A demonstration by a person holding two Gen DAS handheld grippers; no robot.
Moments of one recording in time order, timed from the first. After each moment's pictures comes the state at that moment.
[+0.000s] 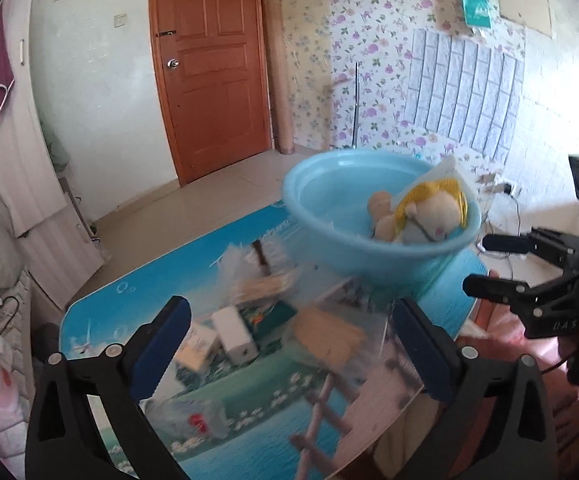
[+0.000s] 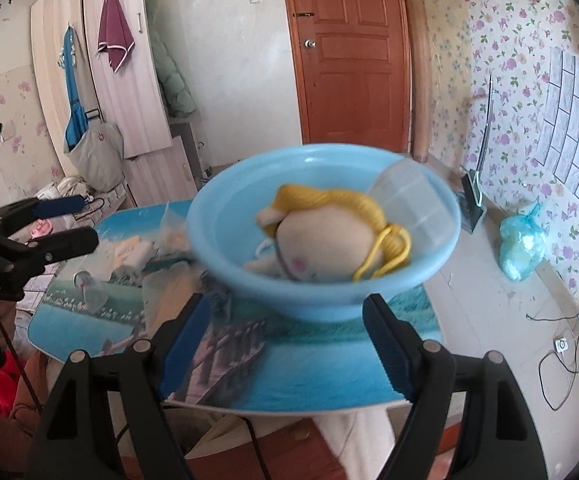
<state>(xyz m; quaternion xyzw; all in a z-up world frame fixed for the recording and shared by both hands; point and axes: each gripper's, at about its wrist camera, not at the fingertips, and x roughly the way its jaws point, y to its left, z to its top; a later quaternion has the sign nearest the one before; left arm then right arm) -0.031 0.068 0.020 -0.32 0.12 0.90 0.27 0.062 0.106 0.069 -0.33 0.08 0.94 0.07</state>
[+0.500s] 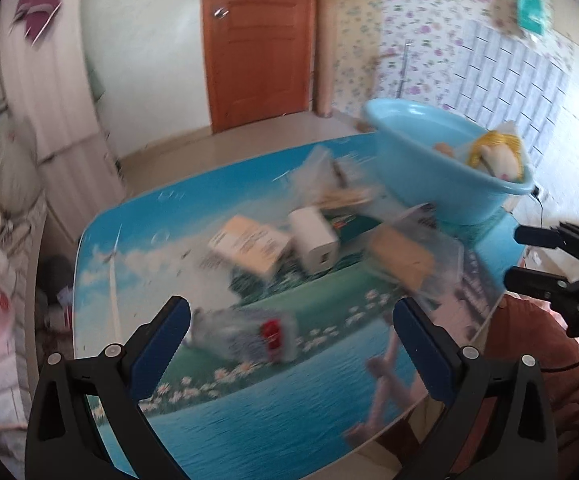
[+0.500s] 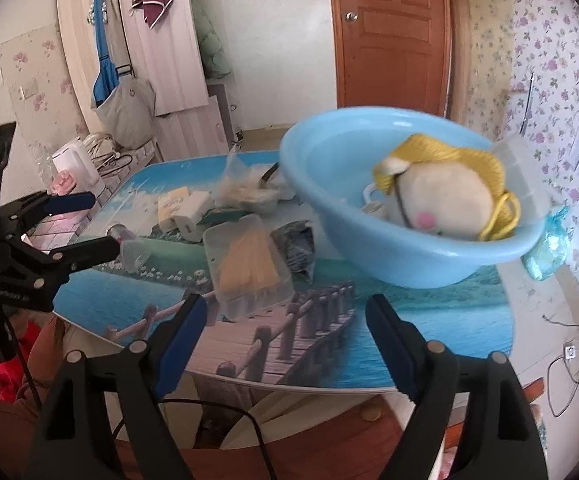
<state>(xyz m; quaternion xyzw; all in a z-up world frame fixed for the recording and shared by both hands) -0.045 -0.008 -0.033 -0.40 0.06 0.89 0.20 0.046 0.045 0.046 -0.39 0.06 0.92 0.02</state>
